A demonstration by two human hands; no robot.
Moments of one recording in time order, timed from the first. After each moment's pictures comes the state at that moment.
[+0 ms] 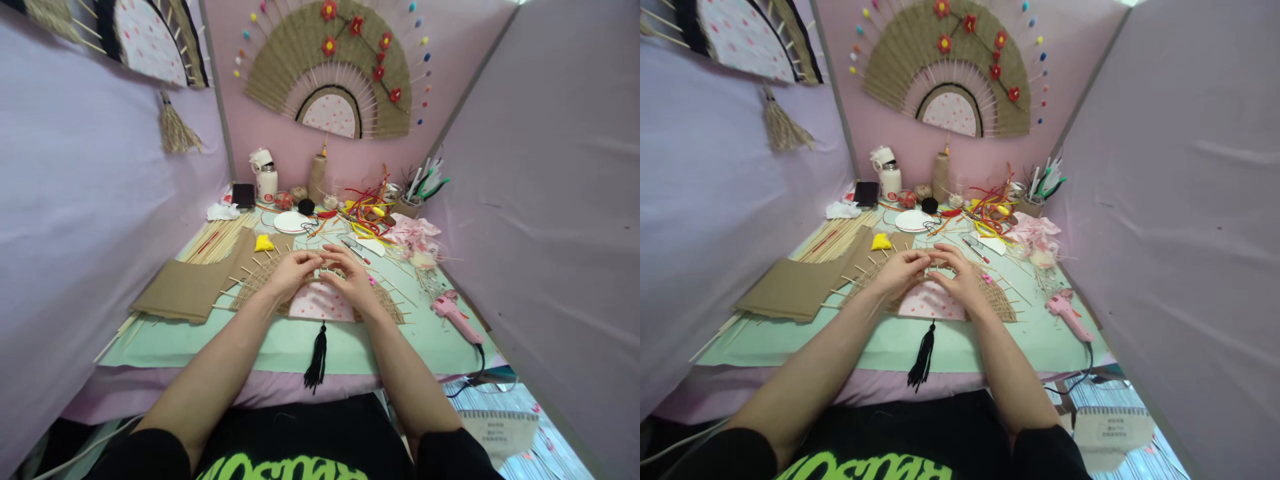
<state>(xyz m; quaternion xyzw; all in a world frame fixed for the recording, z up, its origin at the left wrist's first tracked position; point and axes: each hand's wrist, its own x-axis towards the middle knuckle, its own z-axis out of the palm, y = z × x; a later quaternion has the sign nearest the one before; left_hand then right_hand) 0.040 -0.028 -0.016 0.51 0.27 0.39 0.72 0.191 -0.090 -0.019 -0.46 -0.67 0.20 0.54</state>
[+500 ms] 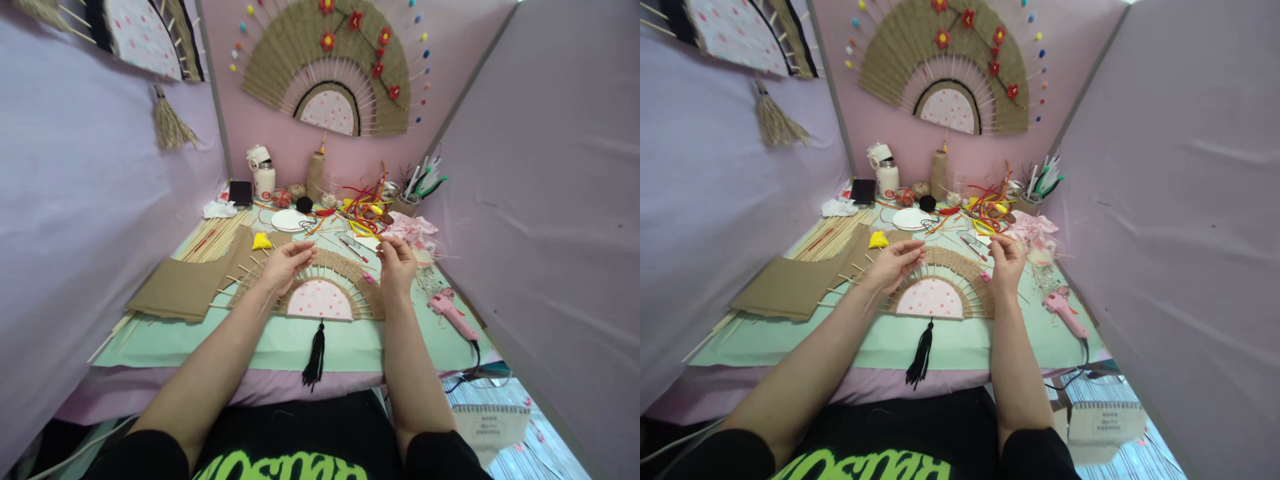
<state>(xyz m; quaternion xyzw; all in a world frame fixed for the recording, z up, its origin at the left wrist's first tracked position) 0.036 -0.022 -0.008 0.38 0.29 0.45 0.75 0.260 -0.081 -0.023 -0.51 -0.38 0.12 0.76</state>
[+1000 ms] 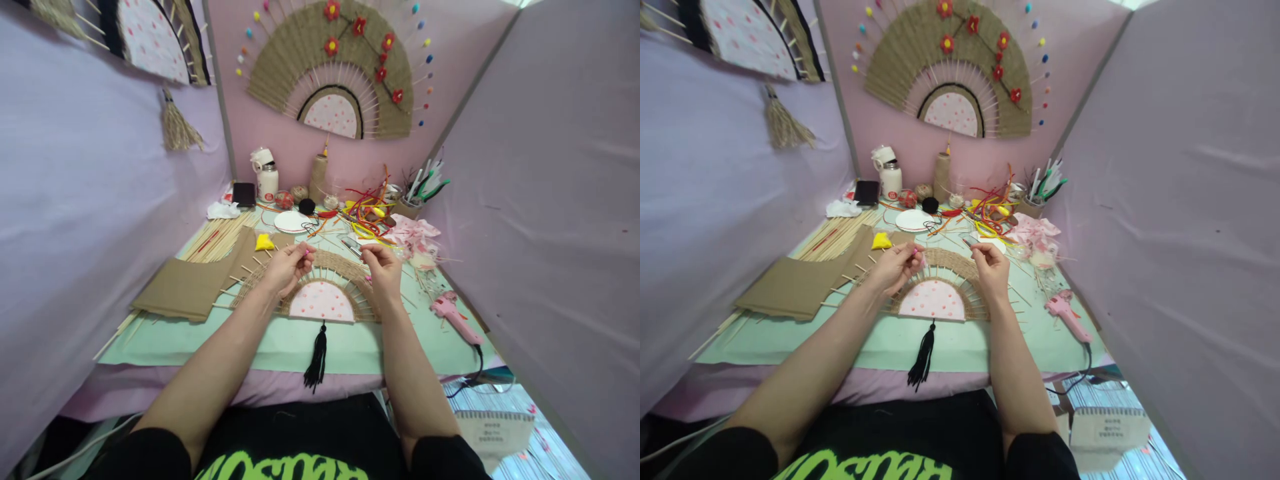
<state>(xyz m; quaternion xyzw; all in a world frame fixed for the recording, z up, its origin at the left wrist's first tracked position) 0.034 -0.022 -0.008 0.36 0.26 0.44 0.78 0.230 -0.088 -0.016 -0.54 -0.46 0.16 0.69</state>
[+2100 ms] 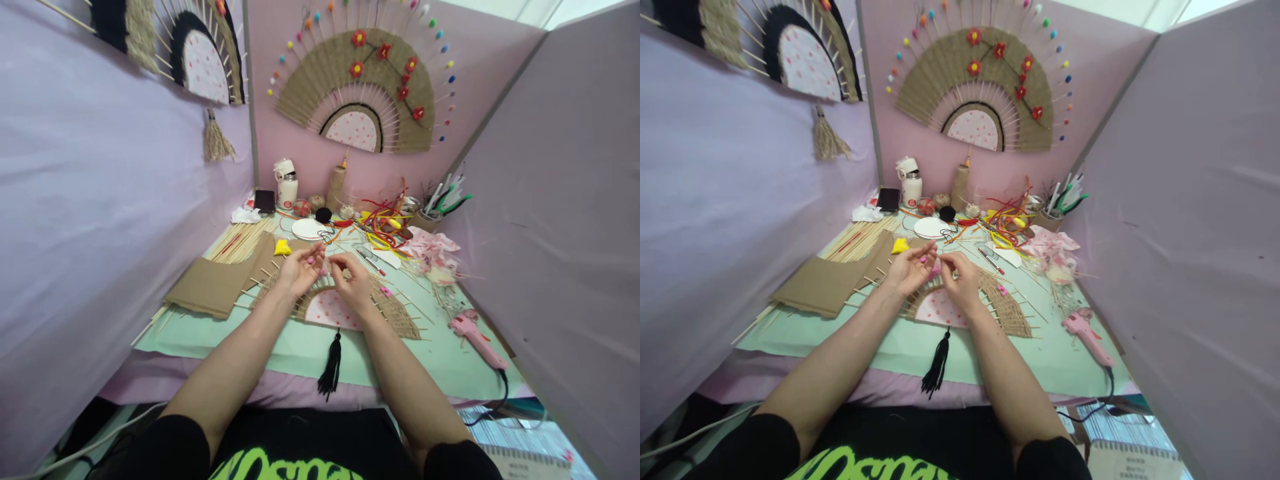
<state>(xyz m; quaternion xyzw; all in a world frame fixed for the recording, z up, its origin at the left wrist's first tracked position) 0.027 -0.012 -0.001 0.15 0.22 0.47 0.84 0.153 -0.069 -0.015 -0.48 -0.66 0.07 0.57</state>
